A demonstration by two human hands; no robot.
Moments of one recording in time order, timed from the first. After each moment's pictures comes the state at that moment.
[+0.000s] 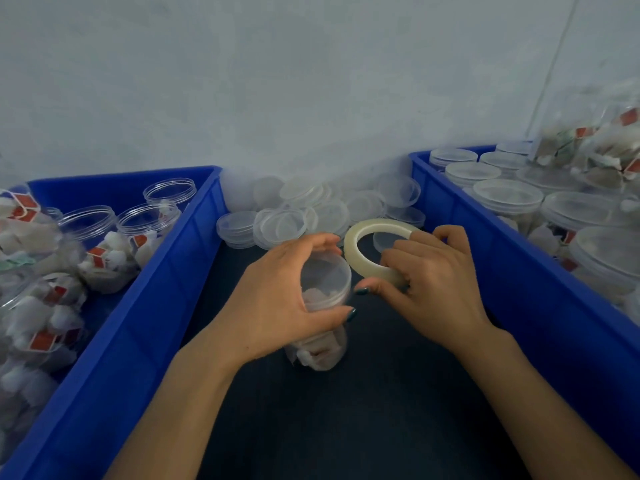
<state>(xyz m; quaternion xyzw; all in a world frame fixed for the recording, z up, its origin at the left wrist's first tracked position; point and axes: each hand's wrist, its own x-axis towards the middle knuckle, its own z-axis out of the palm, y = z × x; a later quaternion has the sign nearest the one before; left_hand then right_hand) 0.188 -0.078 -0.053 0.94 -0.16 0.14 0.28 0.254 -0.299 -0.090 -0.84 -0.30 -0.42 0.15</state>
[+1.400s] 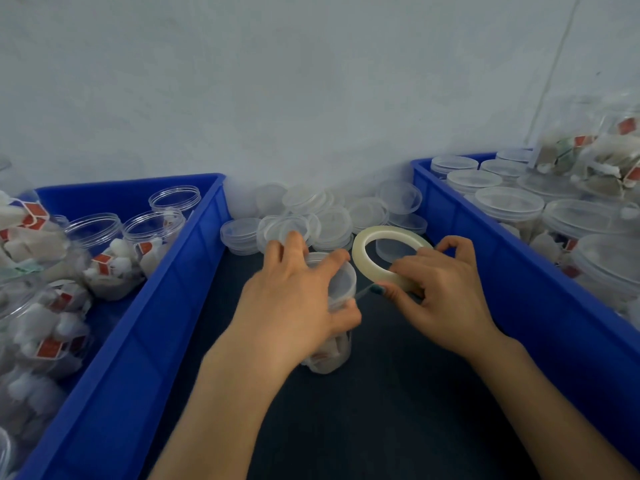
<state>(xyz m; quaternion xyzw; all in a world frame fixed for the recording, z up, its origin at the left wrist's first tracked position) 0.180 -0.105 -0.028 1.00 -0.04 0.08 0.02 0.255 -0.308 -0.093 -0.87 -0.31 -0.33 0.20</state>
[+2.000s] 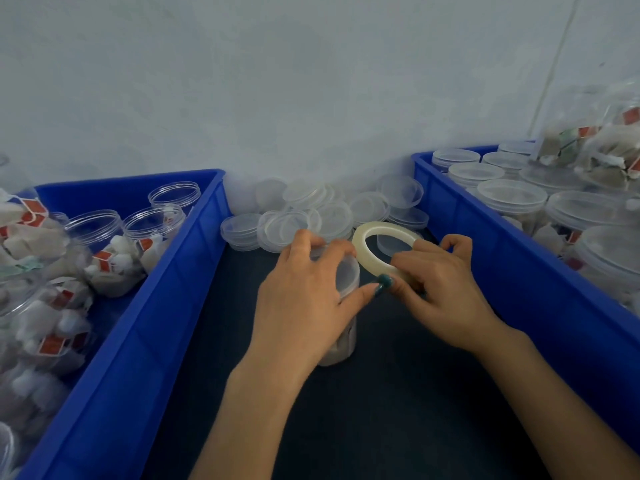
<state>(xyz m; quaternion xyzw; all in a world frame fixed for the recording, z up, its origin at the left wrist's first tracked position) 0.190 -0.112 -0.059 0.96 -0.06 0.22 0.17 0.257 -0.308 -0.095 -0.88 -0.32 -0.28 0.23</state>
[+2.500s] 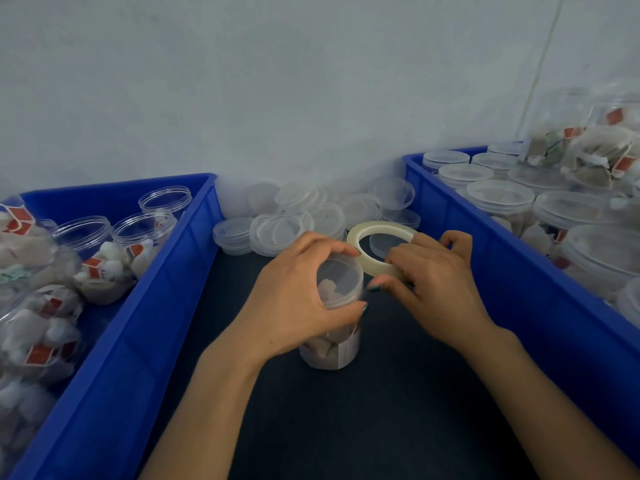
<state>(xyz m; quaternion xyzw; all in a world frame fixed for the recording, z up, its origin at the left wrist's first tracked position) 0.200 -0.096 -0.050 0.93 -0.17 0.14 0.28 0.254 -0.308 -0.089 -0.88 -0.29 -0.34 0.17</state>
